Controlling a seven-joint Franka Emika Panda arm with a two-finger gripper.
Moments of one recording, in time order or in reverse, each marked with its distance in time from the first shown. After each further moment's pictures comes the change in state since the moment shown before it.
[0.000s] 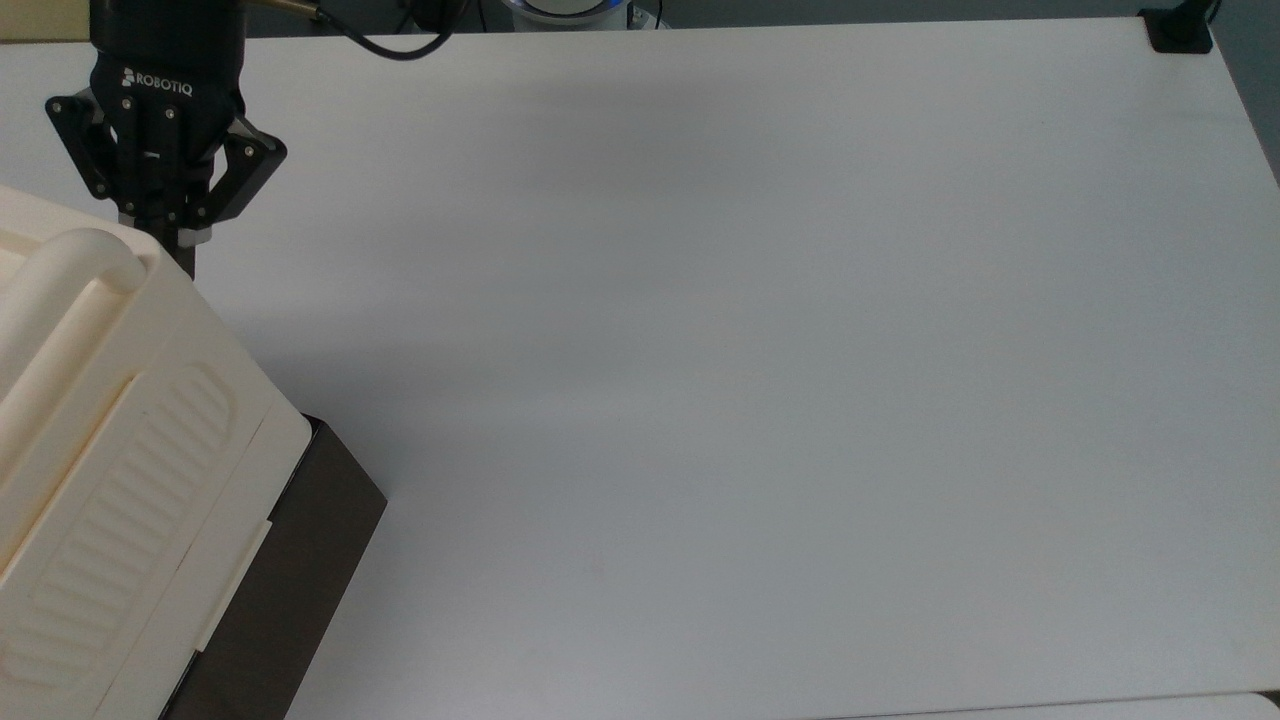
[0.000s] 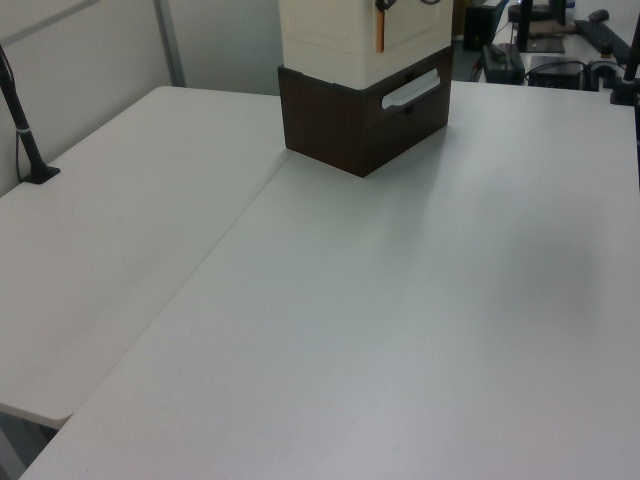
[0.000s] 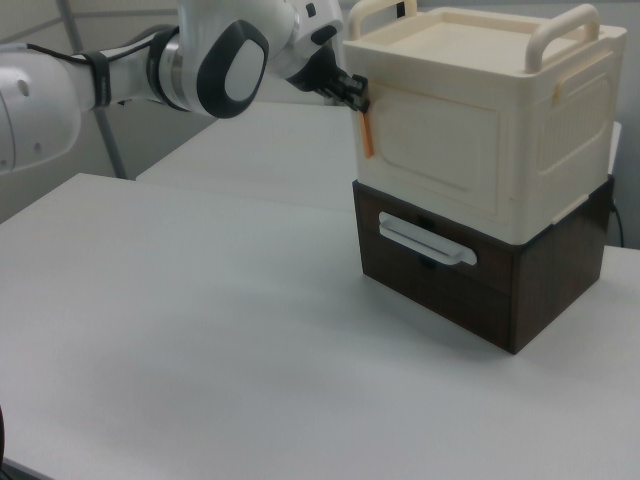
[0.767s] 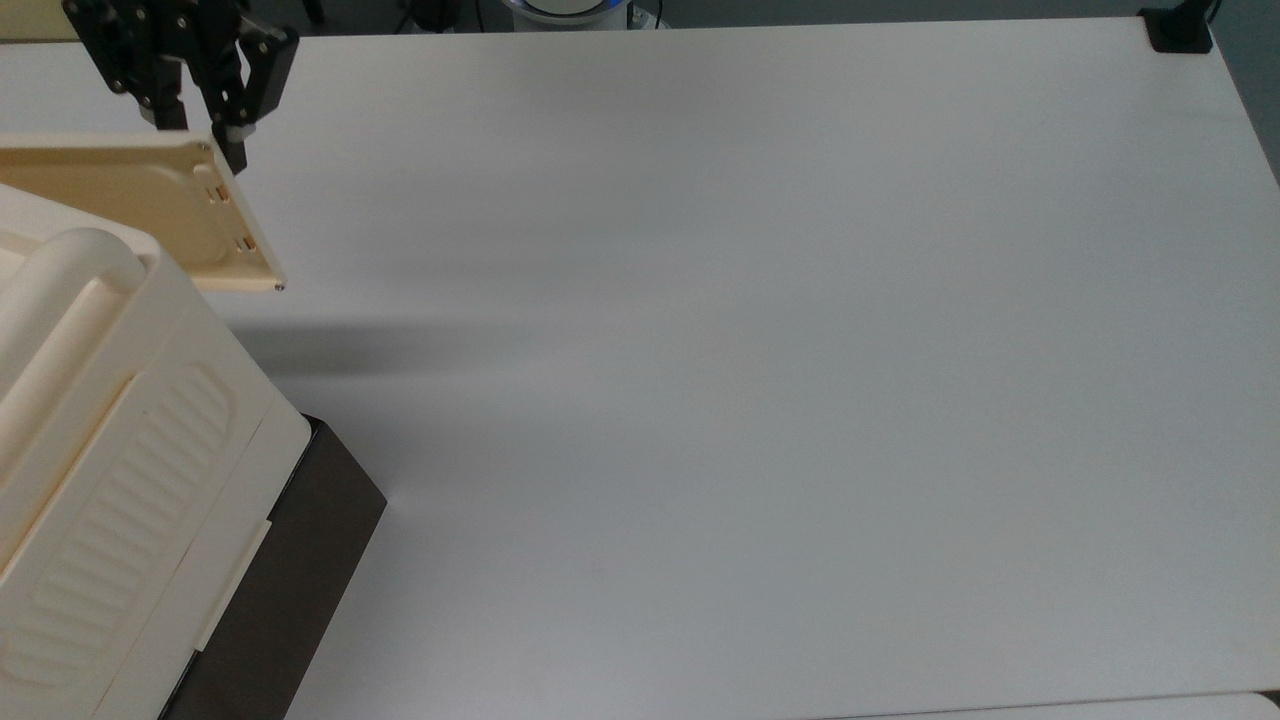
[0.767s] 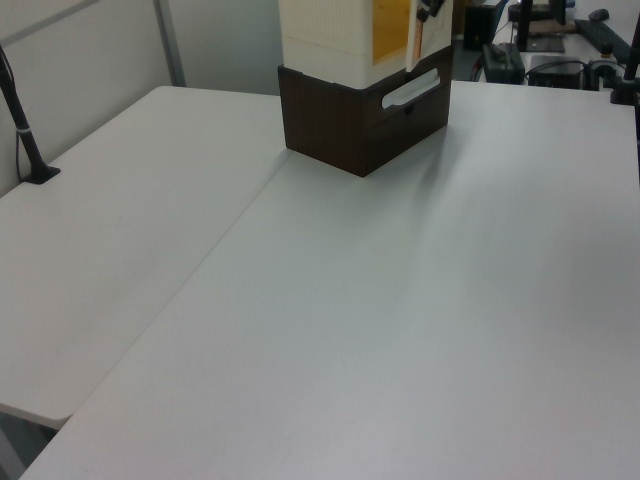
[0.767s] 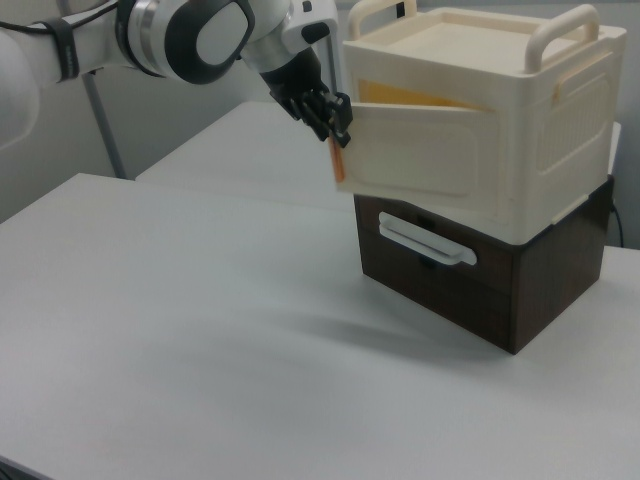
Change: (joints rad) arm -0.035 -0.117 0.003 -0.005 0.004 -0.429 -0.029
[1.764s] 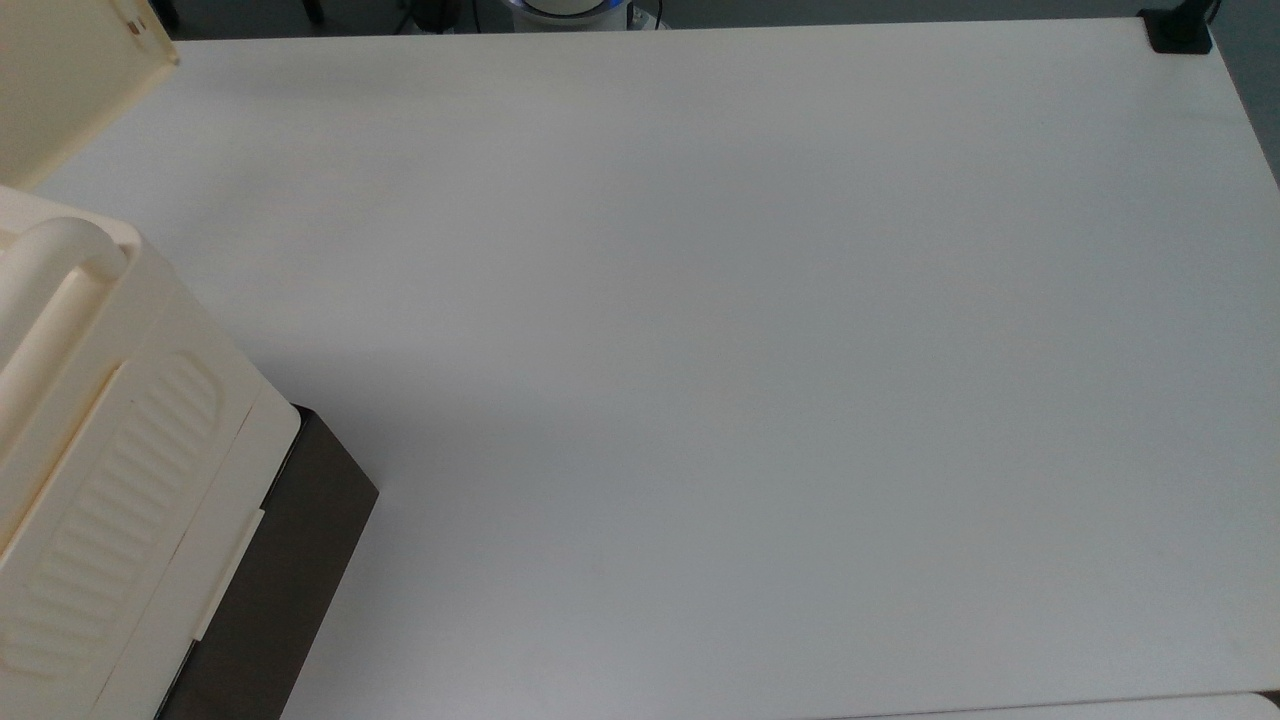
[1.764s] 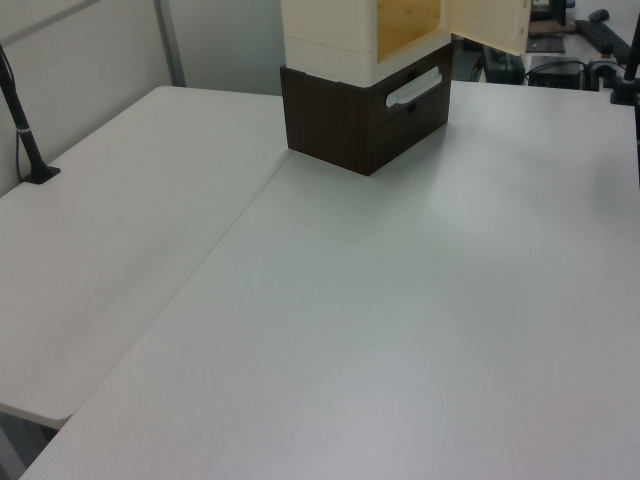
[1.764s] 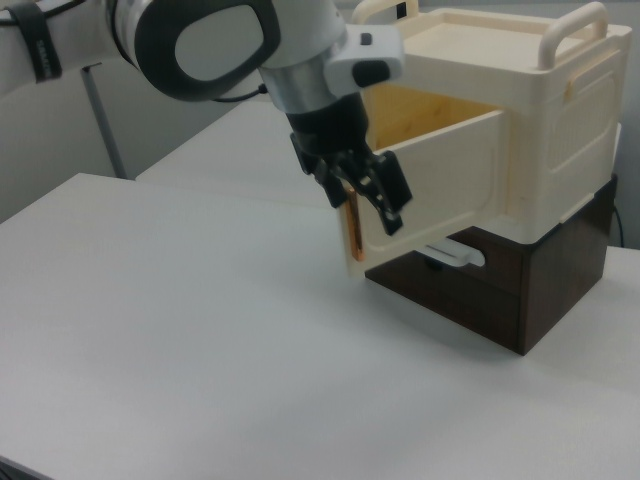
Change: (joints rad) arm -0.318 -0.201 -0.014 -0.131 -0.005 -0.289 -0.225
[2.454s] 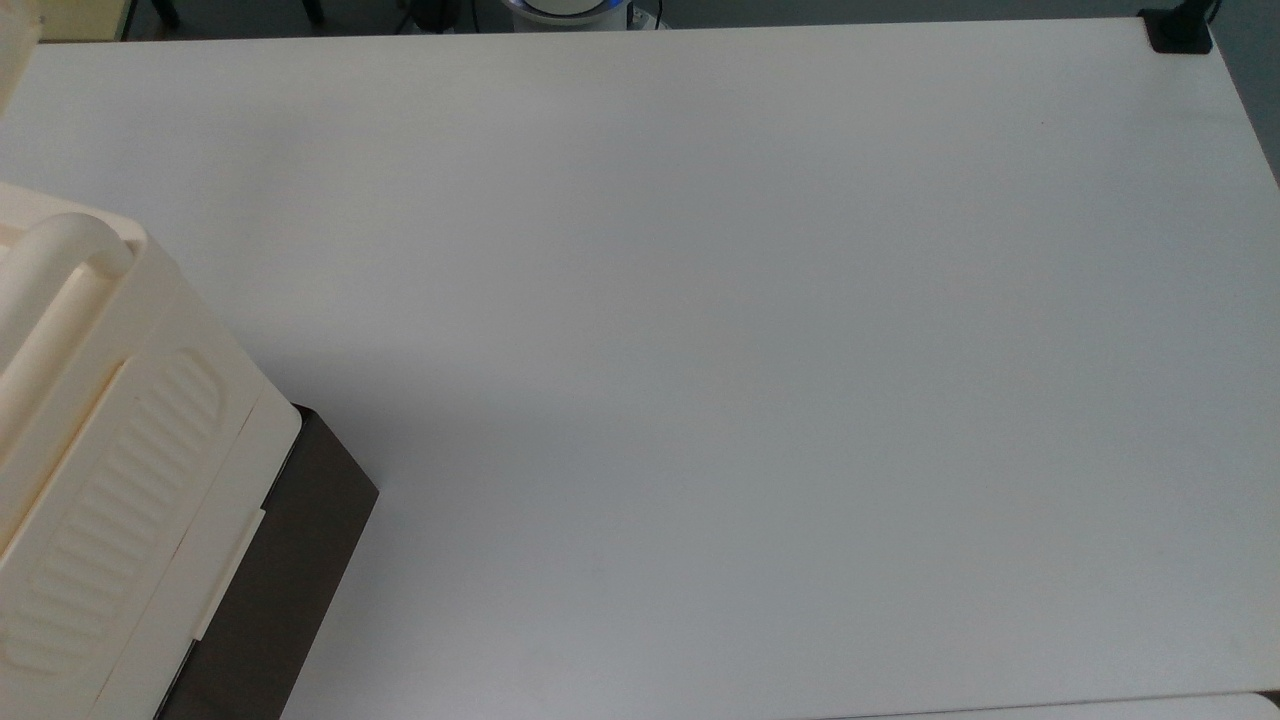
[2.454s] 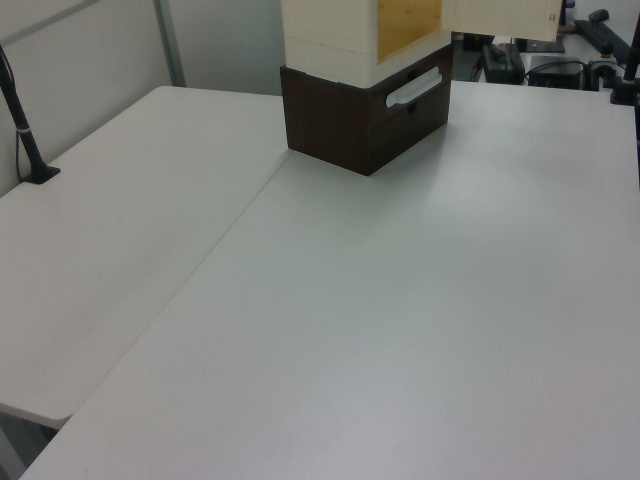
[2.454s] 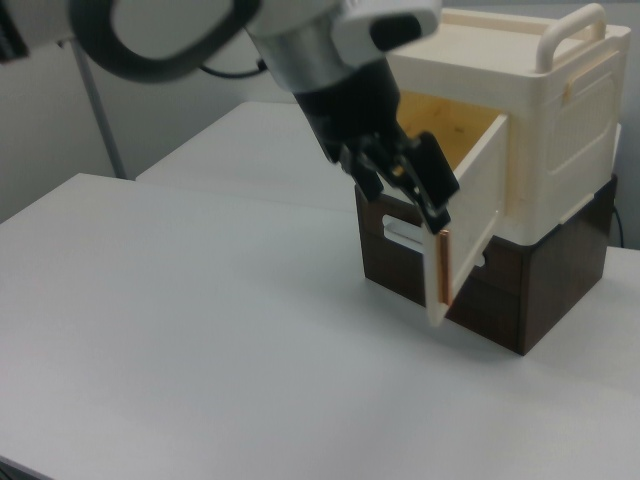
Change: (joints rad) arm -0.028 -0.054 -0.146 0.077 0.002 -0.022 -0.103
